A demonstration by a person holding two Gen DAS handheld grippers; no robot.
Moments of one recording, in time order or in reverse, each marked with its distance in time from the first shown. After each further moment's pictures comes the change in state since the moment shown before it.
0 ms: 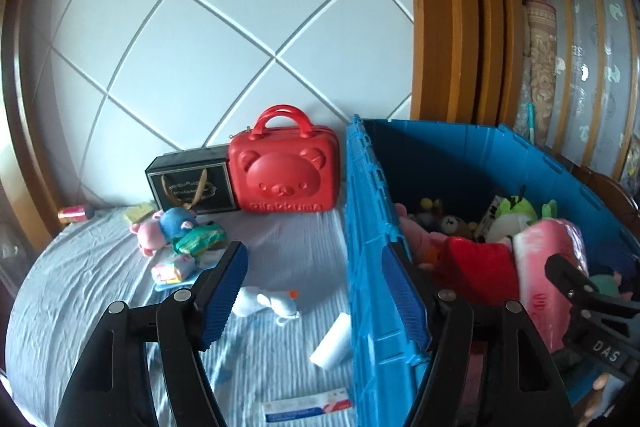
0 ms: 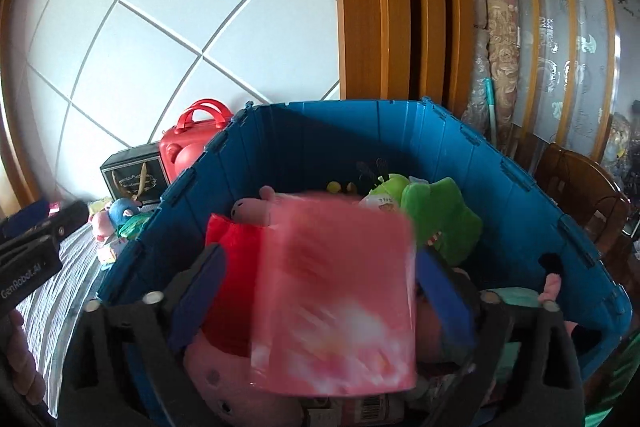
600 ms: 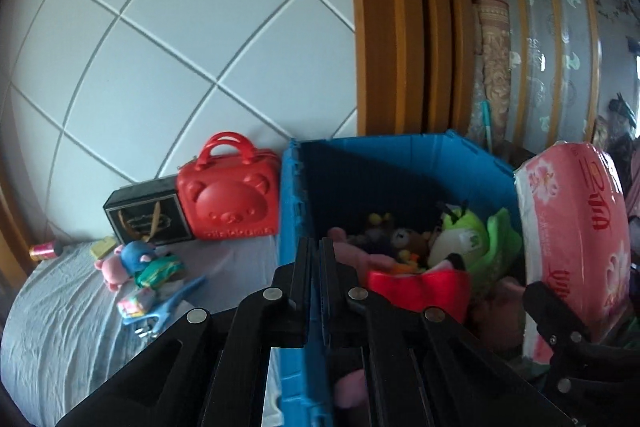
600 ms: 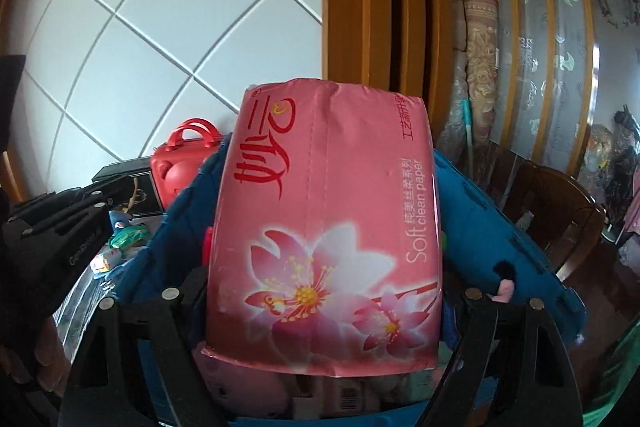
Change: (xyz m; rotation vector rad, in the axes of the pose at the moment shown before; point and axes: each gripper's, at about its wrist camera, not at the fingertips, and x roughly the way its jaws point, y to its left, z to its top) left arm 0.000 -0.077 0.026 0.104 -0.045 -0.128; right arm -0.044 -0.006 0.007 -0.004 -0.047 -0.060
